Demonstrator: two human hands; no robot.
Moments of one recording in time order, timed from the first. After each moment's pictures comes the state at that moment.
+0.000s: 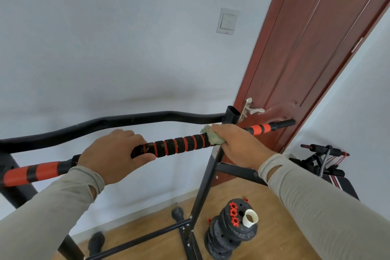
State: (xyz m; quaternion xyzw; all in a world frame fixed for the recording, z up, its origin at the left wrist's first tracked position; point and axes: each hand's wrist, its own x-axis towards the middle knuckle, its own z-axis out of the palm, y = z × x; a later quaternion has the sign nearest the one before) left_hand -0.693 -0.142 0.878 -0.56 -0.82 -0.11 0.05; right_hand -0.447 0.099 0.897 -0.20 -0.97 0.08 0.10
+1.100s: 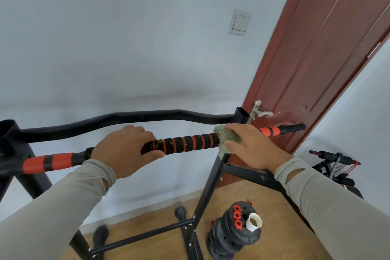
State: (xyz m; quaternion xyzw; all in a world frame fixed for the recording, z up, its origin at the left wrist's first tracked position) left_hand -0.694 -0.143 0.875 -0.56 -0.82 -0.11 0.06; right_hand -0.437 0.089 0.915 -0.24 -0.96 0.12 0.10
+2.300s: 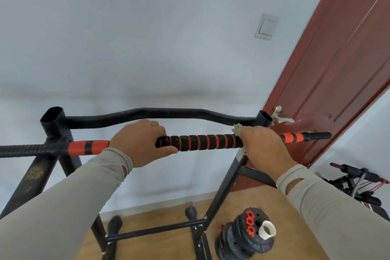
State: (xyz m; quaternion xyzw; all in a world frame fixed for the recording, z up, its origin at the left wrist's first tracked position) left_hand -0.710 -0.166 0.877 -0.54 -0.84 -0.10 0.06; right_hand -0.474 0.052 0.909 -0.28 -0.94 -0.16 0.09
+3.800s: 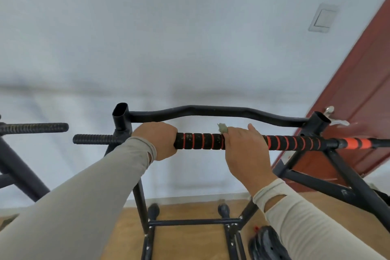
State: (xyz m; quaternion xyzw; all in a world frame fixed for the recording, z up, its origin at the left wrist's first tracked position) left_hand -0.752 -0.225 0.883 -0.43 -0.90 0.04 -0.03; right_hand -0.572 -0.067 0.862 -0.23 -0.94 -0.07 0.23
